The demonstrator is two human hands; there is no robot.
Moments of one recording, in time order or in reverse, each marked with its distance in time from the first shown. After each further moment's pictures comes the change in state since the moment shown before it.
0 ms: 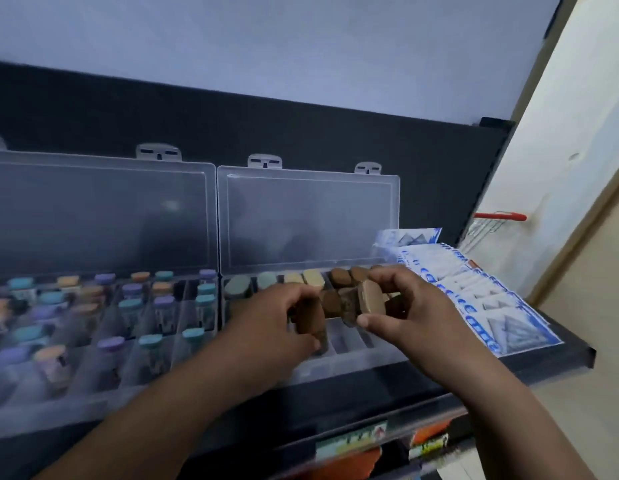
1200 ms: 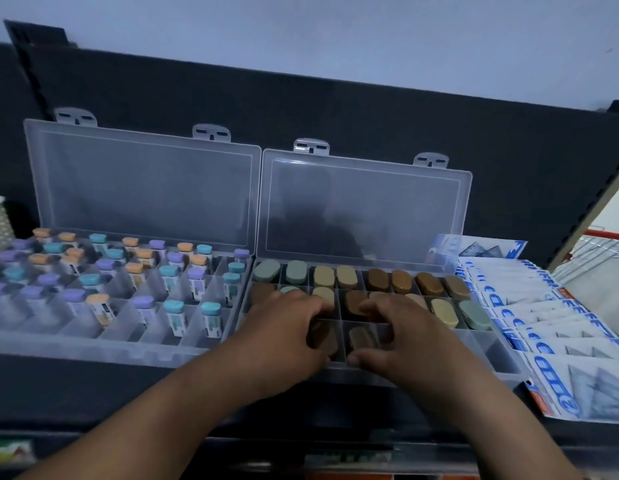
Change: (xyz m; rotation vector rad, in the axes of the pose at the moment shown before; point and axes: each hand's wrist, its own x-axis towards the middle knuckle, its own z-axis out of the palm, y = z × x) left_hand 0.011 -0.005 0.028 0.470 0.069 -0.094; right_hand 0.034 0.033 0.014 -0.314 -0.382 -0.202
